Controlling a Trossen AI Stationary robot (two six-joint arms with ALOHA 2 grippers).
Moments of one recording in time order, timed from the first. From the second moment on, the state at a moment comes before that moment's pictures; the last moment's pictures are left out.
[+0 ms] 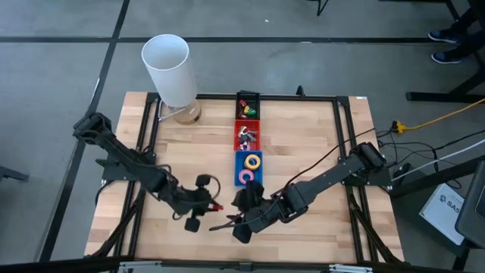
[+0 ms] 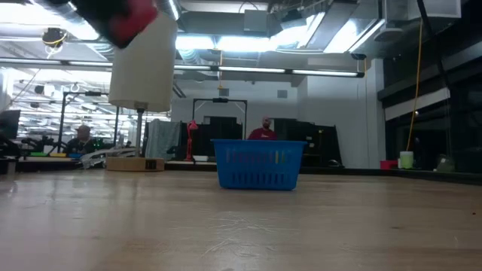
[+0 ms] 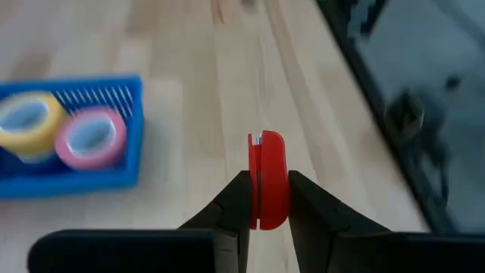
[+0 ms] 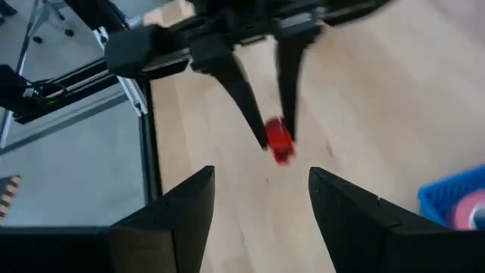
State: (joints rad) left arm -0.61 1.38 0.82 -0.12 -0.37 -0.35; right arm 0.53 1.98 1.76 -0.54 0.42 0.76
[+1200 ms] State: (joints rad) left arm -0.56 1.33 0.82 0.09 -0.33 -0.34; right arm 0.51 1.98 1.76 -0.51 0.49 0.55
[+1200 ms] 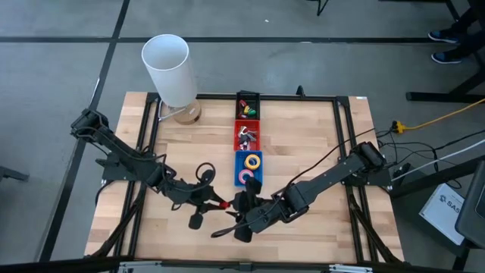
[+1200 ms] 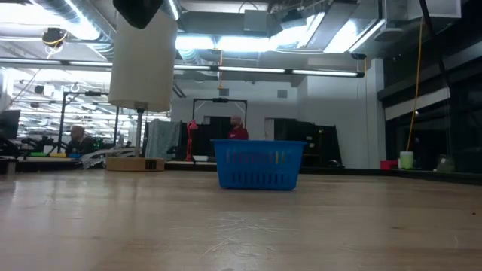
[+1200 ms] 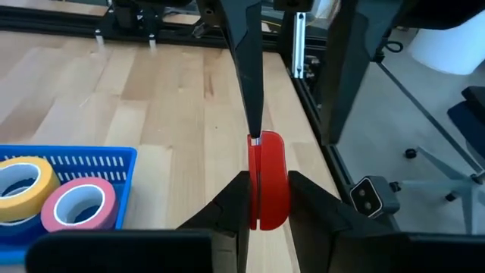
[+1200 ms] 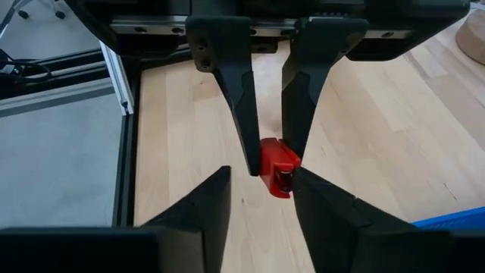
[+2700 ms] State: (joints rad) left arm -0.57 1.33 0.83 0.00 -0.31 -0.31; right arm 0.51 1.98 1.76 -0.54 0.45 0.62
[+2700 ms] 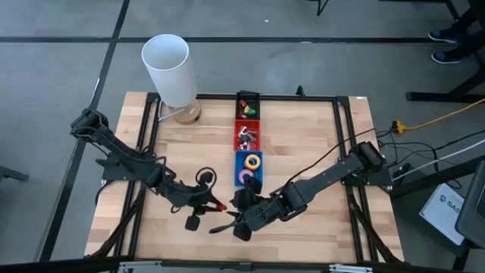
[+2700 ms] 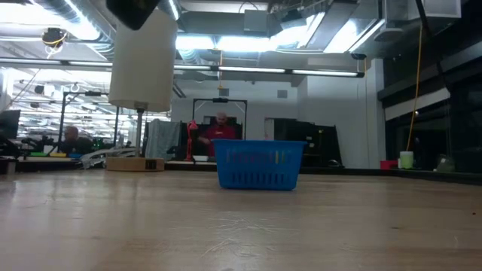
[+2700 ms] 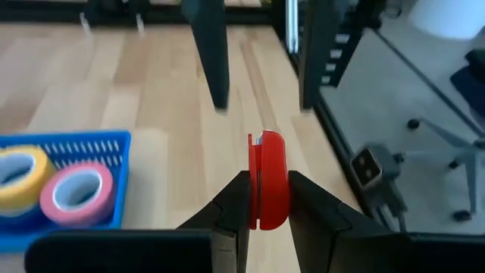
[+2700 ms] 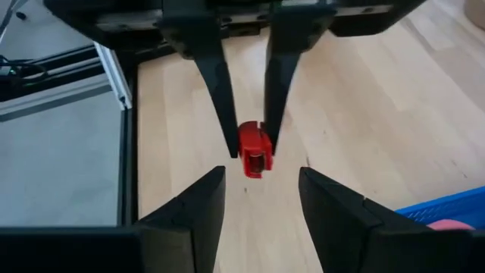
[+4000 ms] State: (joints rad) left arm -0.51 1.33 0.82 0.09 -0.26 -0.26; right arm 0.48 1.98 1.76 -0.54 0.45 0.59
